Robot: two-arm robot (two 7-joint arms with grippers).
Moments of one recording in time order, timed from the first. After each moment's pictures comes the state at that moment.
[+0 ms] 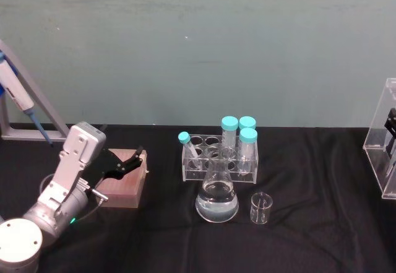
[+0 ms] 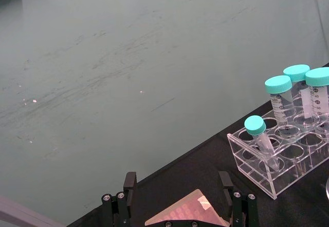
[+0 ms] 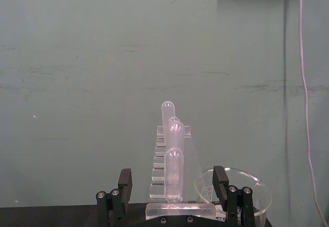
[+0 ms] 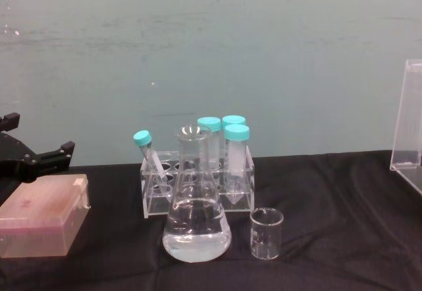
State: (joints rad) left arm -0.20 0.60 0.45 -1.41 -0.25 -0.12 0.03; right arm 0.32 0.13 0.09 -1.18 0.09 -0.19 0.13
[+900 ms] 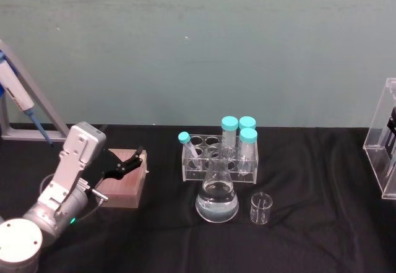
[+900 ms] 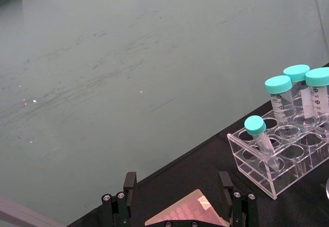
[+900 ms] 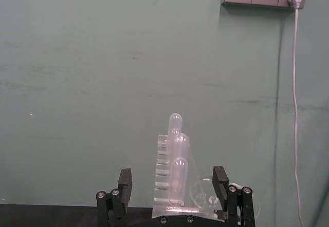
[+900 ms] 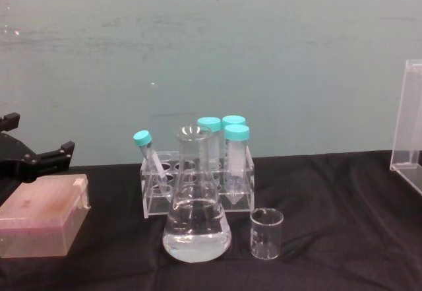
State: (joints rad) left arm -0.20 0.60 0.45 -1.41 -0.25 -0.12 0.03; right arm 0.27 0.14 0.08 -1.28 0.03 -0.18 0.09
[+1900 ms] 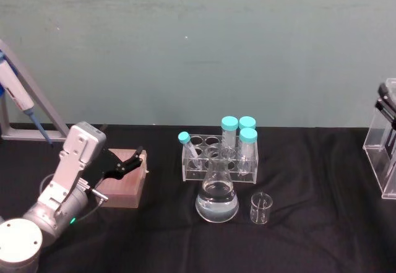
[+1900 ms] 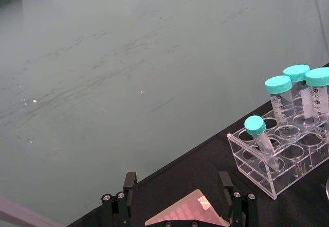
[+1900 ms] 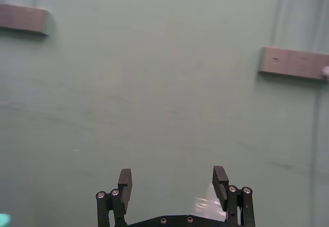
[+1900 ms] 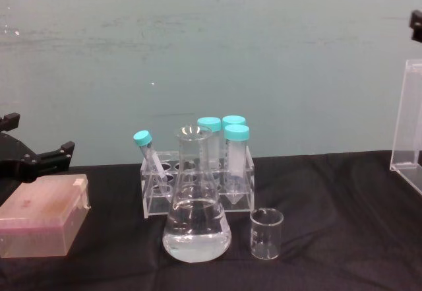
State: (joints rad) left arm -0.20 0.60 0.45 -1.41 -0.25 -0.12 0.03; right arm 0.22 0.18 0.04 -1.42 0.04 -0.31 0.21
